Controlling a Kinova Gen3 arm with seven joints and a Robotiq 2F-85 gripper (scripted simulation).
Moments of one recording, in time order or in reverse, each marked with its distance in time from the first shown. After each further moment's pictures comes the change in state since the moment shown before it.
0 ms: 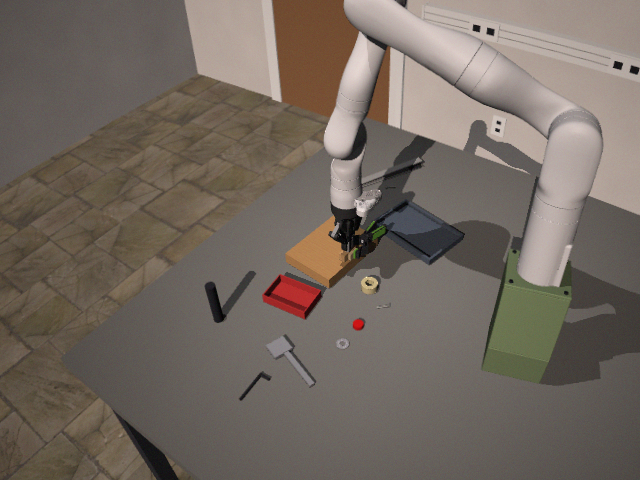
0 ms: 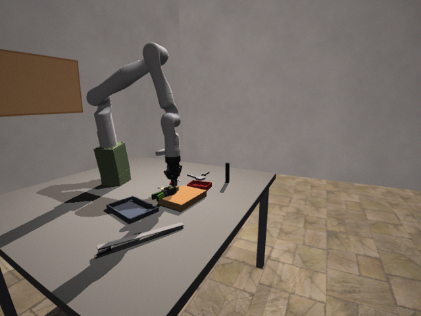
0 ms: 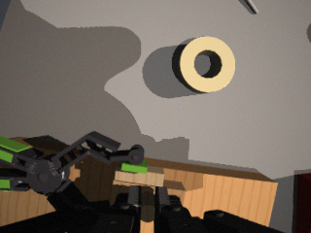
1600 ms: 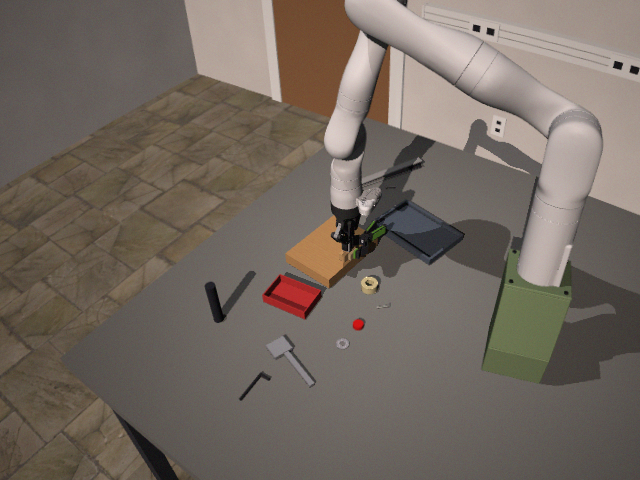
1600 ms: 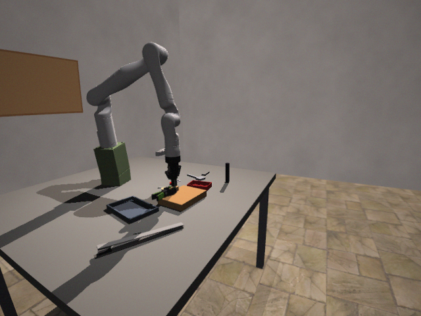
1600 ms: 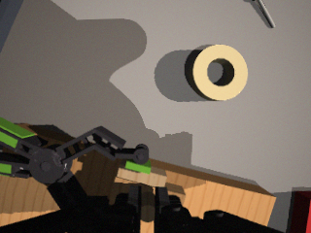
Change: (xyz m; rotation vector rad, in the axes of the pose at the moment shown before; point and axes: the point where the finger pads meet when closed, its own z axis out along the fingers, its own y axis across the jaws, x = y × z) arm 0.000 0.000 0.000 0.000 0.000 -0.113
